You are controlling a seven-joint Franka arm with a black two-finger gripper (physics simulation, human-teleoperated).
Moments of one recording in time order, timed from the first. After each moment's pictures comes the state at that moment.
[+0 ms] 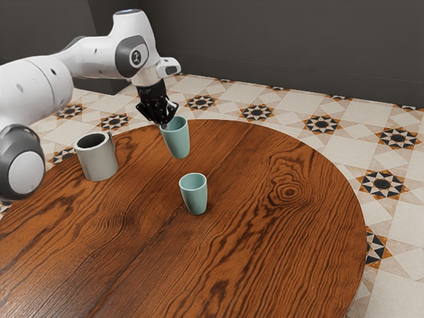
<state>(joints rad) 0.06 0.59 0.04 -1.16 -0.09 1.79 0.02</state>
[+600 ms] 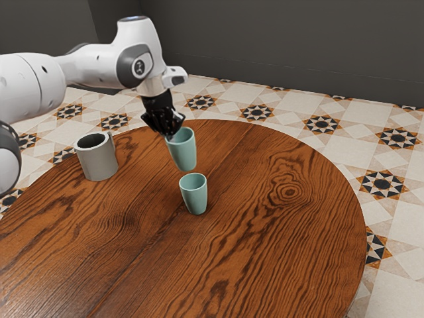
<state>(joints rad) -0.02 0.43 0.04 -1.42 -0.09 1.89 0.01</state>
